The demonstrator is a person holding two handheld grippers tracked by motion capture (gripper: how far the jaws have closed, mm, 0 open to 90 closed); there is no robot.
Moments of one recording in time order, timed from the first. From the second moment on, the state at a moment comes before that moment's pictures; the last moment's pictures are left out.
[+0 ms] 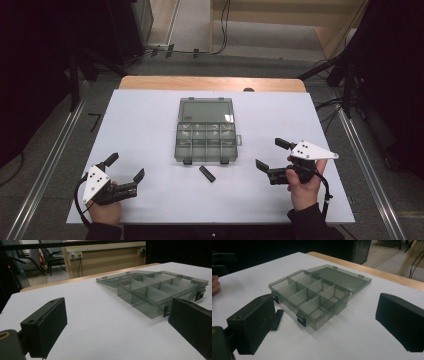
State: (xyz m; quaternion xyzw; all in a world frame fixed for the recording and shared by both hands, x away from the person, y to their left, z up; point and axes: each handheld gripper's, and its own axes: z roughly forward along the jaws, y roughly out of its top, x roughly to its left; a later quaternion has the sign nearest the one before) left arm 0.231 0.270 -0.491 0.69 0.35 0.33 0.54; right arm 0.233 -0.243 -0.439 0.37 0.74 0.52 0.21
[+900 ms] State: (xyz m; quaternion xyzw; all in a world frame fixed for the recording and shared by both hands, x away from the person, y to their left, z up) left arm 0.231 0.270 -0.491 0.69 0.35 0.32 0.54; right arm 0.251 -0.186 -0.436 0.33 0.79 0.50 0.16
